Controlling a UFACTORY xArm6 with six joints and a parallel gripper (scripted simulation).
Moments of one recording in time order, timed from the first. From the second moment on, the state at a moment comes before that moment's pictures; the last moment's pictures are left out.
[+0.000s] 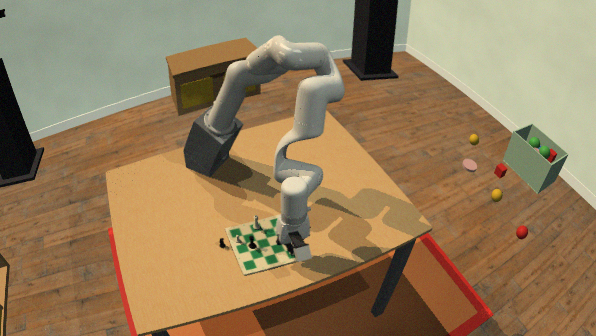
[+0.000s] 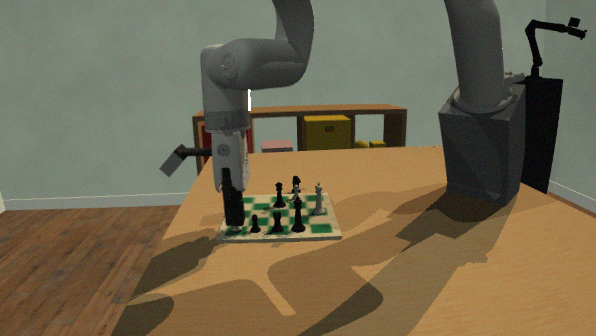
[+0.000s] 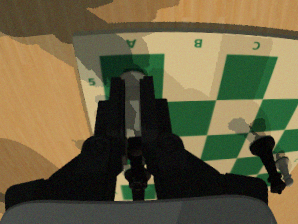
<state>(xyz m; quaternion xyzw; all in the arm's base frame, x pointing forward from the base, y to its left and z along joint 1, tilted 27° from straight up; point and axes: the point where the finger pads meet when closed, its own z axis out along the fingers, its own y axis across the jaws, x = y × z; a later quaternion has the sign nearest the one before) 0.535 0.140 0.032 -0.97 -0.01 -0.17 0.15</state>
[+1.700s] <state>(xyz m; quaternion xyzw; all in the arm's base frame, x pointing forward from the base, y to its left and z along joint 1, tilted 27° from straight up) 0.536 0.141 0.028 -0.97 -0.01 -0.17 0.15</state>
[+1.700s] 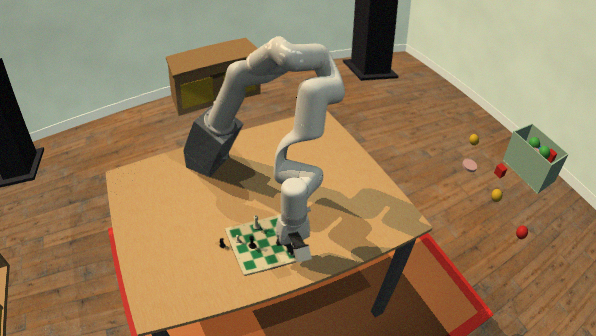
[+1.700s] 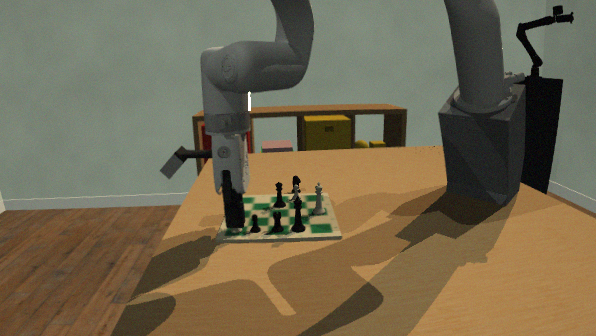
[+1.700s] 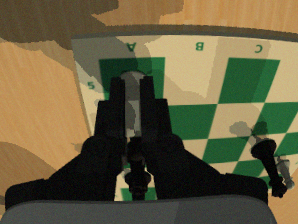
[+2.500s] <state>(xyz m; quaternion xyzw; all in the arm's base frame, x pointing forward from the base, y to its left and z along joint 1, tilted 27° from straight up) 0.536 0.141 0.028 -0.97 -0.01 -0.17 0.15</state>
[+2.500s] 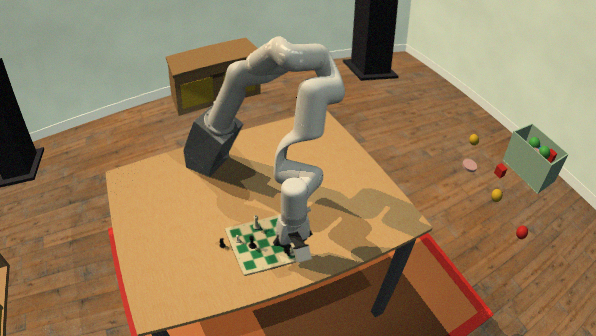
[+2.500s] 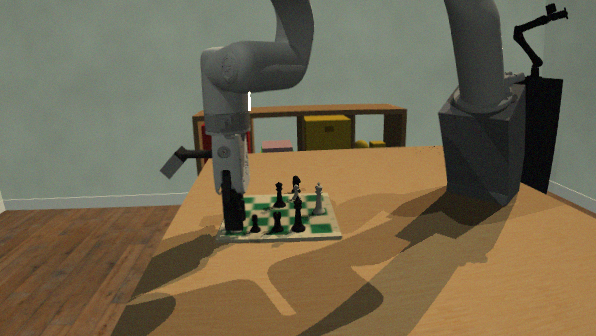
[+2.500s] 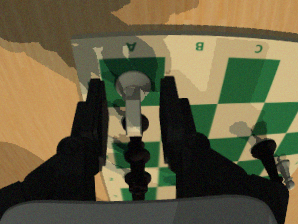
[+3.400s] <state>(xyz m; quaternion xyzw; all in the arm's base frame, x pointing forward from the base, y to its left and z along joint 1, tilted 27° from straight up) 0.526 0.131 0.059 -0.97 -0.01 -0.17 0.15</state>
